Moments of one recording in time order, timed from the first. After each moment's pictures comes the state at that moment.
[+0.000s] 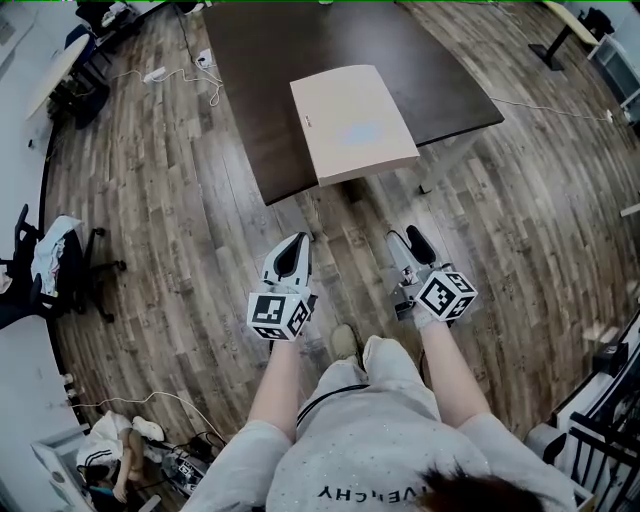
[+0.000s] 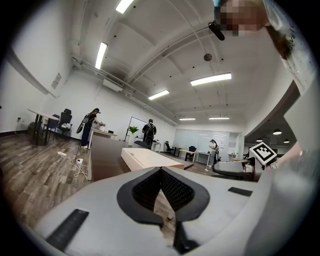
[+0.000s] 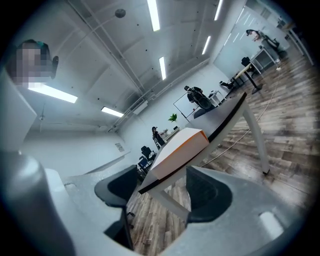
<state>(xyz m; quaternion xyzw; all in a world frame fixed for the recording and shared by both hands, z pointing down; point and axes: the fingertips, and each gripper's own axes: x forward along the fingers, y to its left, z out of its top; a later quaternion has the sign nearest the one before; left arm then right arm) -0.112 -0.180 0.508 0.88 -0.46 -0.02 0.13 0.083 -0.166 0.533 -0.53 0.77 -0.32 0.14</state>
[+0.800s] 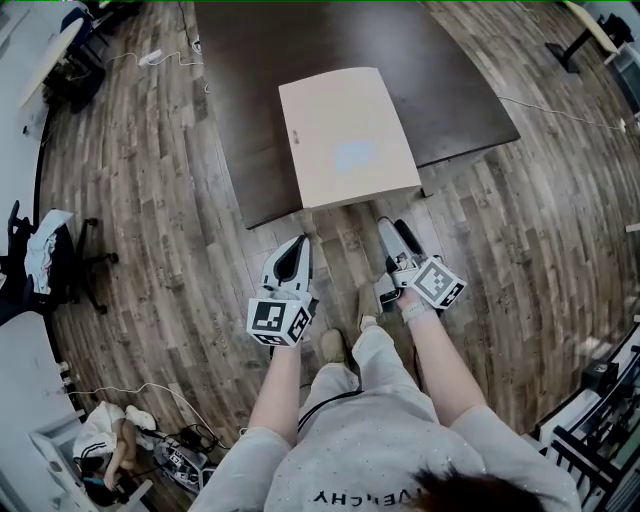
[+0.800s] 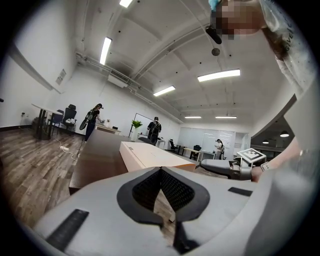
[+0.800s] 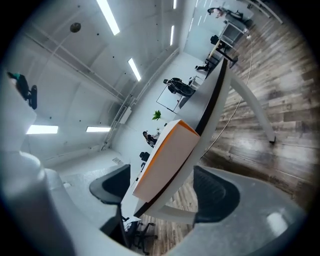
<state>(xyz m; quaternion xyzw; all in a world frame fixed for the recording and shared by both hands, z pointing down) -0.057 -0.271 0.543 0.86 -0.48 -0.02 0.16 0.117 -0.294 0.583 -0.50 0.70 -0.46 0.22</state>
